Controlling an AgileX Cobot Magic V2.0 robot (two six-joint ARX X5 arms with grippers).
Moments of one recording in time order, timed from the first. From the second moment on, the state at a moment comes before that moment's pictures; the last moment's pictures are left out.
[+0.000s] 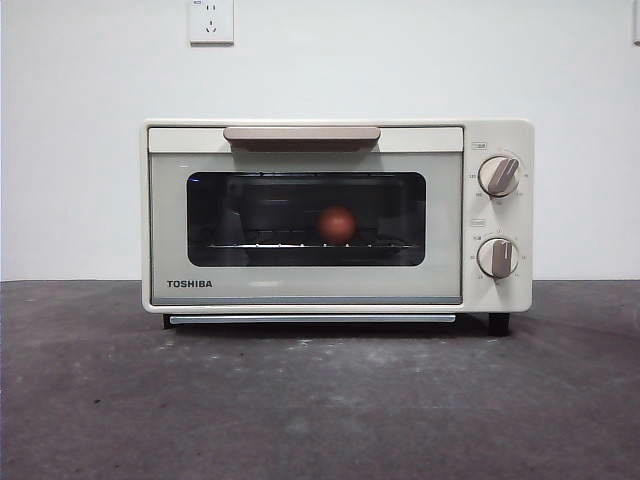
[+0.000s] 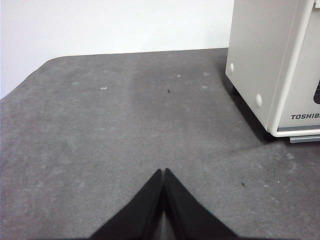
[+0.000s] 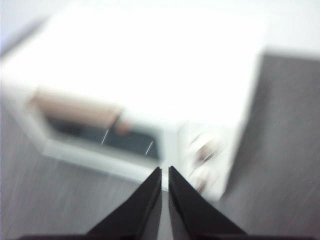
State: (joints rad) left arm 0.06 0.01 0.03 -0.18 0.07 0.07; right arm 0.60 0.77 0.92 -0.49 0.21 0.23
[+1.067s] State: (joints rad) left arm 0.06 0.01 0.03 -0.18 0.07 0.07; right arm -0.04 0.01 0.02 -0.02 0.03 0.08
